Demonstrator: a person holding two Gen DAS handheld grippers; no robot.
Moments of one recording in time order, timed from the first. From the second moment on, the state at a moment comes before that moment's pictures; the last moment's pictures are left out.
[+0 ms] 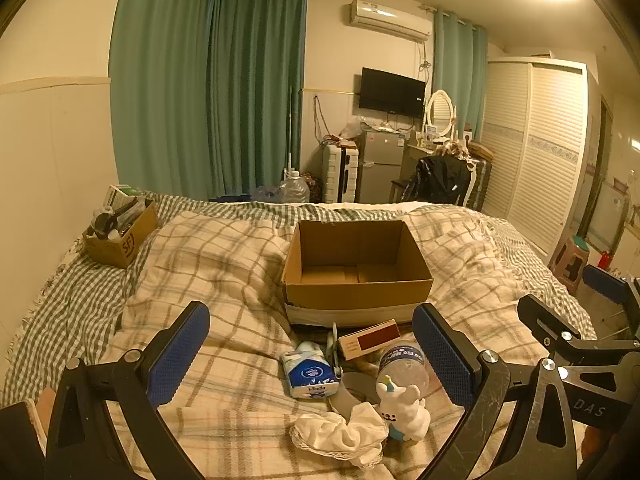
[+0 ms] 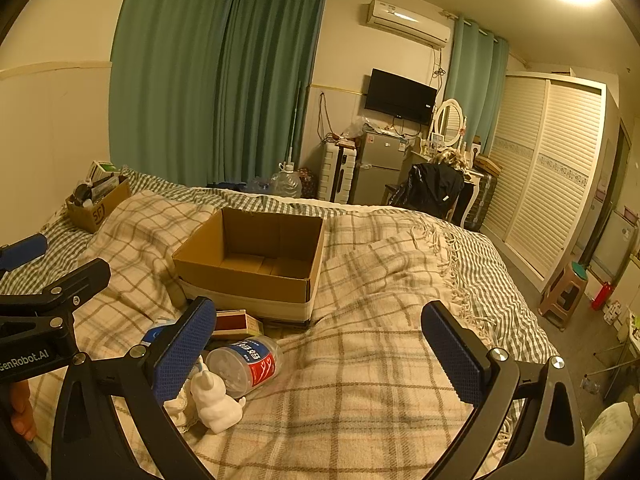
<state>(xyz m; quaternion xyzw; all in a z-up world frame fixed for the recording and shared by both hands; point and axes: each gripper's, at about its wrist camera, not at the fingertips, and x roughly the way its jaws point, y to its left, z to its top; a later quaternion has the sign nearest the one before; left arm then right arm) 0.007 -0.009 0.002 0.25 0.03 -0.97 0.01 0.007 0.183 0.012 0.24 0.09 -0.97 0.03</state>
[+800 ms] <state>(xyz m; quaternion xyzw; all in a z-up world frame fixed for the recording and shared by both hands) 0.012 -0.004 0.000 0.26 0.02 -0.97 0.02 0.010 0.186 0.016 0.24 0.09 -0.97 0.03</state>
